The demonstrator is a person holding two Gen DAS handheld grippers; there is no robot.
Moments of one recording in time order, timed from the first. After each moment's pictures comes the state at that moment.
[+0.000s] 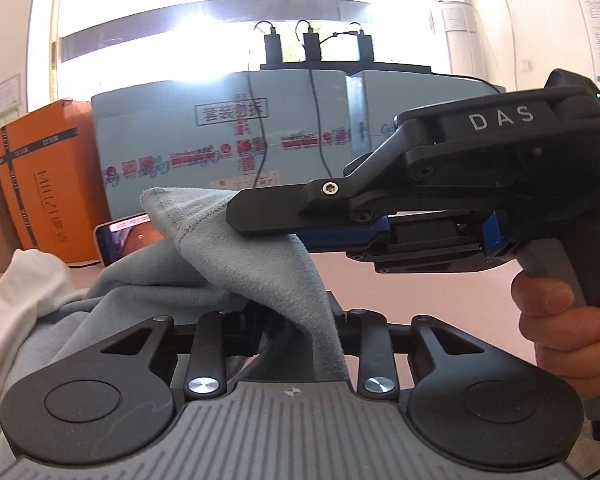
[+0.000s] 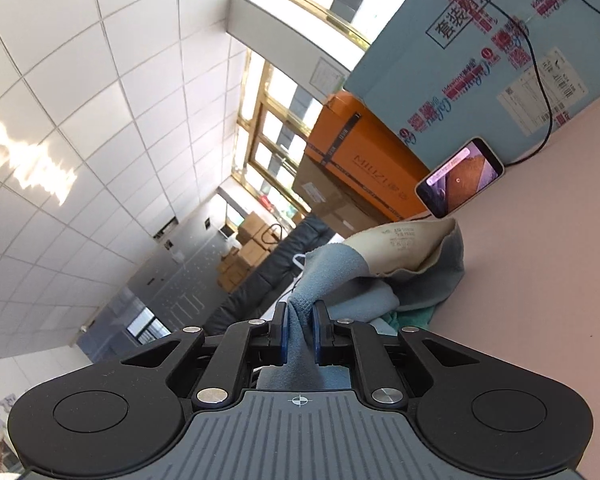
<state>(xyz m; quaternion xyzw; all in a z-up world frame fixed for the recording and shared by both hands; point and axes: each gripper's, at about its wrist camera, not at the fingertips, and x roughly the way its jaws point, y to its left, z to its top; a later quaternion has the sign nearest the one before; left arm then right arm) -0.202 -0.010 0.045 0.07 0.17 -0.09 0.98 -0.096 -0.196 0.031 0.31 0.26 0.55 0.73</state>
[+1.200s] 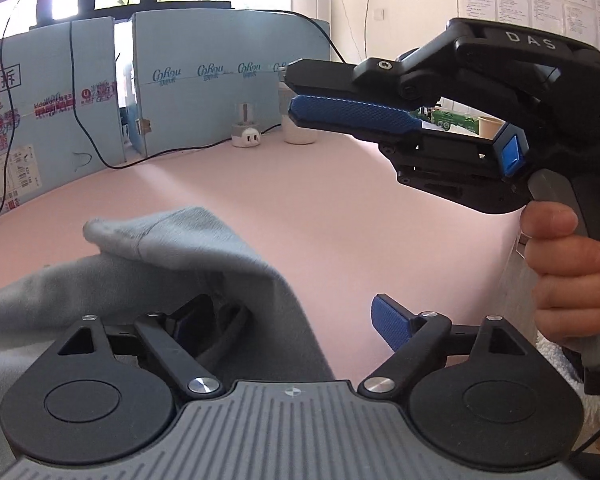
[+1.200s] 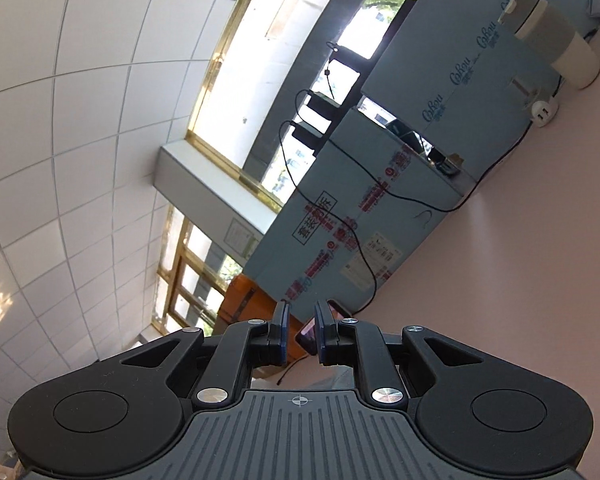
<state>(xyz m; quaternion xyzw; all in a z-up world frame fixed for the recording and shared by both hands) -0.185 -0.167 0.009 0.08 0.25 -0.31 0.91 -0.161 -0.422 0.012 0.42 0.14 0.34 0.83</state>
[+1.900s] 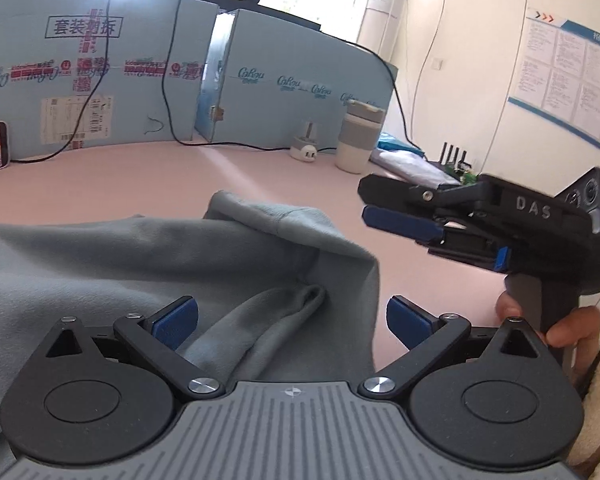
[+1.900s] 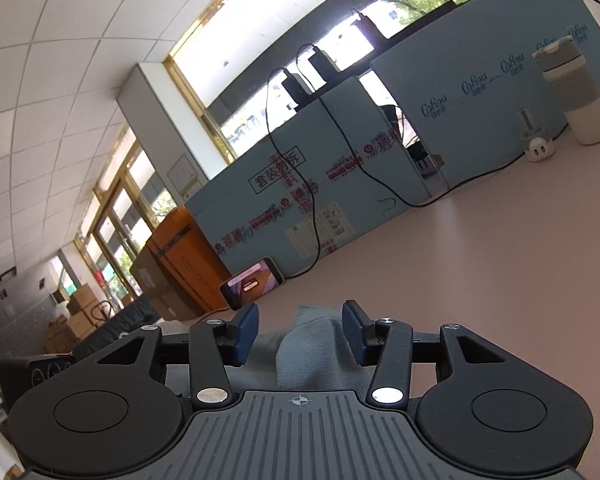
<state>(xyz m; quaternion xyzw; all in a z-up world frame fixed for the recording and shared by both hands) -0.190 -0.098 0.047 -0.05 0.26 -0.28 0.92 -0.176 -0.371 0.019 0.27 0.18 0.28 0.91</state>
